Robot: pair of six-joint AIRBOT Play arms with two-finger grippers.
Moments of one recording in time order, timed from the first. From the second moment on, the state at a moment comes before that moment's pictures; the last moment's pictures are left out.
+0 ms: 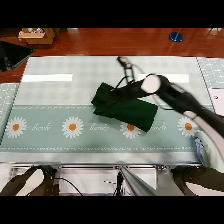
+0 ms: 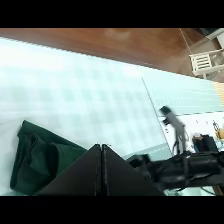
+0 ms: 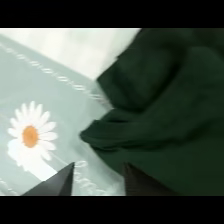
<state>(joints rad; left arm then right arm) 0.36 -0.97 1.18 0.41 -1.26 -1.14 0.52 -1.36 1.21 -1.04 0.86 1.58</state>
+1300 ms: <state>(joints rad) 0.36 -0.96 1.17 0.57 -1.29 -1.14 -0.18 -1.19 0.47 -0.50 0.91 1.13</state>
